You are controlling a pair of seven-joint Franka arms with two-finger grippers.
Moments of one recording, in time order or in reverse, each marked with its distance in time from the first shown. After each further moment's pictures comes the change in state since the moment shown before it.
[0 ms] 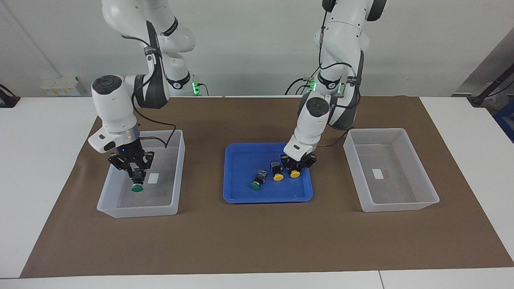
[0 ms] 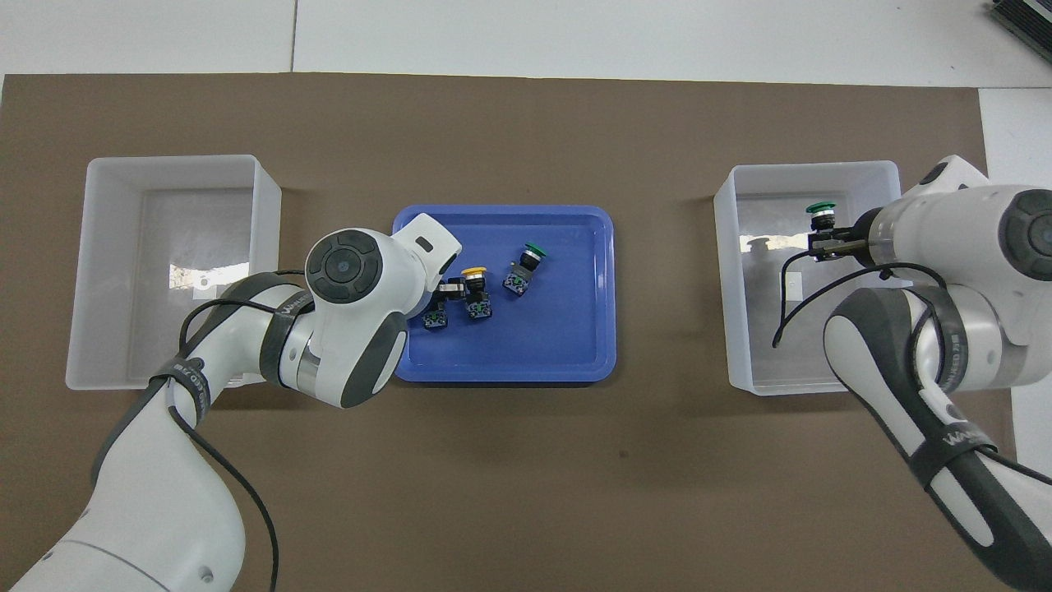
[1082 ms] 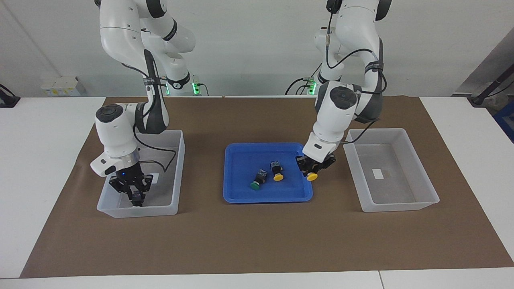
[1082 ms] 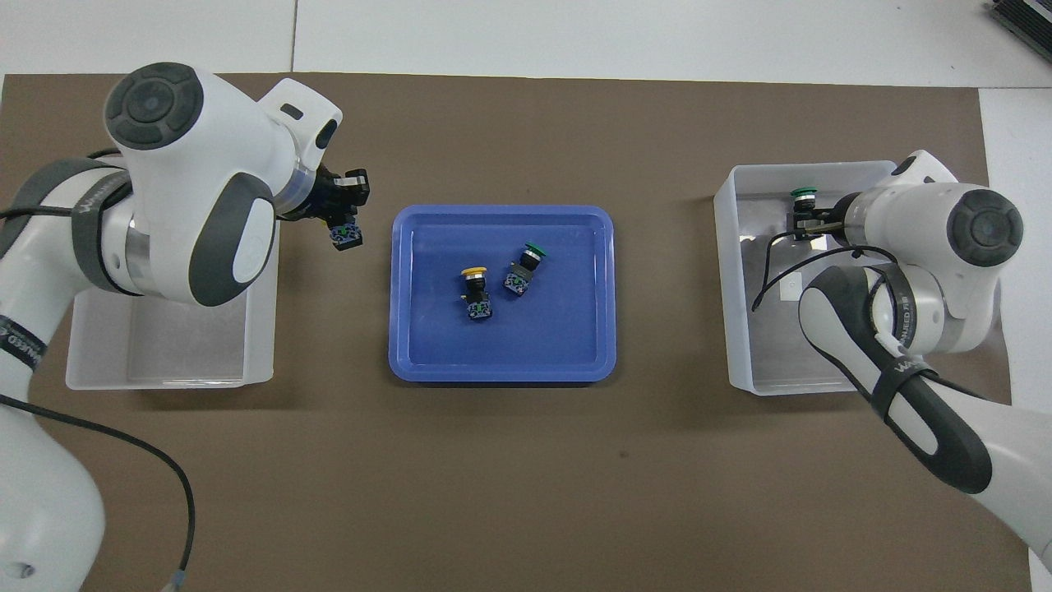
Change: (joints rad) left arm 0.192 -0.006 0.026 0.361 0.000 -0.379 0.027; right arm -0.001 0.131 0.002 0.073 0.002 0.101 0.003
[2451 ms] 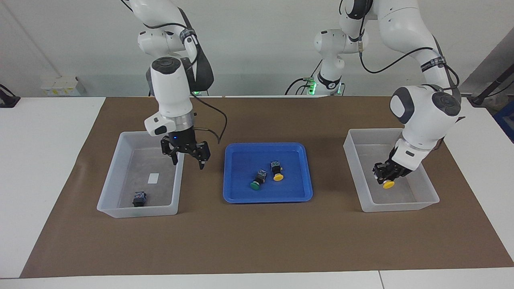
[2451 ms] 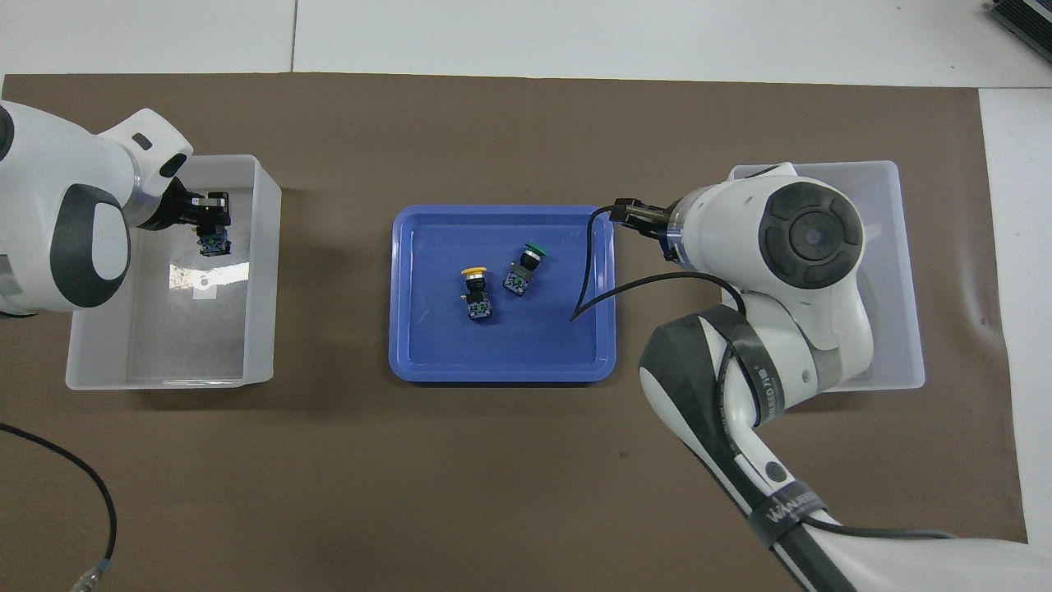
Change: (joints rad) left arm 0.261 0.004 0.003 -0.174 0.000 0.179 0.458; right arm 0.415 -0.157 0.015 0.140 0.026 -0.340 0.811
